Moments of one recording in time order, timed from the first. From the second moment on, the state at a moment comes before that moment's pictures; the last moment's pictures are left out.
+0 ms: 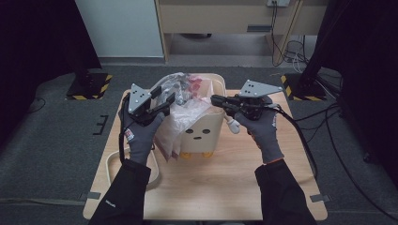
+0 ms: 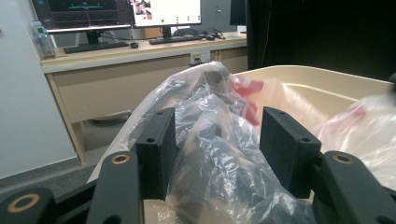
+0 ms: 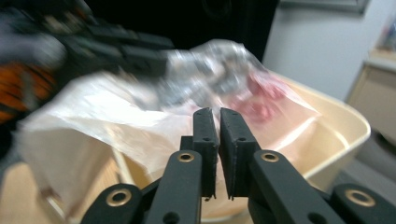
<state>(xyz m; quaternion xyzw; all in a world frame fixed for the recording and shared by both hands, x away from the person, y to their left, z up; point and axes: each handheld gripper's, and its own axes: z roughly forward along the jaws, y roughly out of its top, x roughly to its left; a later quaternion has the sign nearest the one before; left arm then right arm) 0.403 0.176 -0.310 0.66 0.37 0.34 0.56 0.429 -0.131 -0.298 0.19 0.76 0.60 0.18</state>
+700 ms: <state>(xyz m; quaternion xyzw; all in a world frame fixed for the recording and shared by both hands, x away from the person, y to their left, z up) 0.403 0.170 -0.311 0.66 0.36 0.34 0.56 0.405 -0.117 -0.293 0.17 0.73 0.64 0.16</state>
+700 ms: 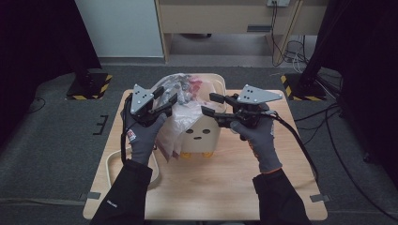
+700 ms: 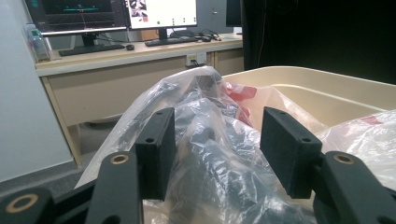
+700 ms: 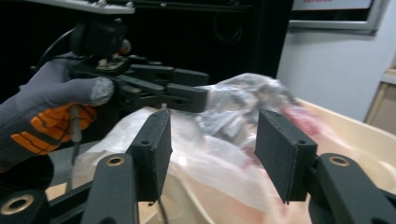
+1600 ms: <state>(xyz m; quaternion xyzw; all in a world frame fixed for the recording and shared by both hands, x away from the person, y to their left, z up) 0.387 0.232 -0.313 0.61 0.40 0.34 0.58 0.405 -0.093 -0.303 0.15 0.76 0.62 0.12</state>
